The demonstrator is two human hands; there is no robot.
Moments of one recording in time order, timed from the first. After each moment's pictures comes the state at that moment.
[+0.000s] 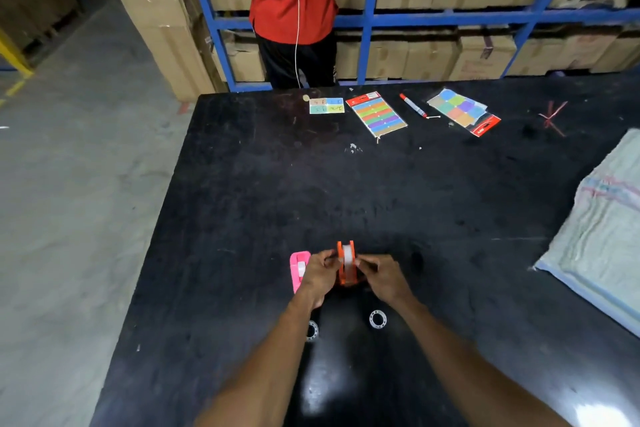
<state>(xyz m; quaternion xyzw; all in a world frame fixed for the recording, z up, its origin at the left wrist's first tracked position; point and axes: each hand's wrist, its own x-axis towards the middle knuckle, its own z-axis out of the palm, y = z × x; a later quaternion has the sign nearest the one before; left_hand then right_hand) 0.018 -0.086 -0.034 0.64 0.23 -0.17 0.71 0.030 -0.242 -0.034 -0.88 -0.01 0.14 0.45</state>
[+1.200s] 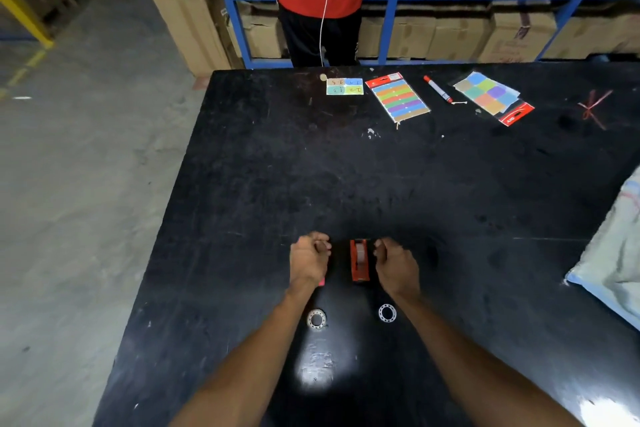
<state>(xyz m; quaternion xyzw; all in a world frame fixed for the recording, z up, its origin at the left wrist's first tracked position) 0.028 -0.044 -0.053 0.81 0.24 -0.01 0.54 0.038 -0.234 -0.052 -0.95 0.04 0.05 0.32</state>
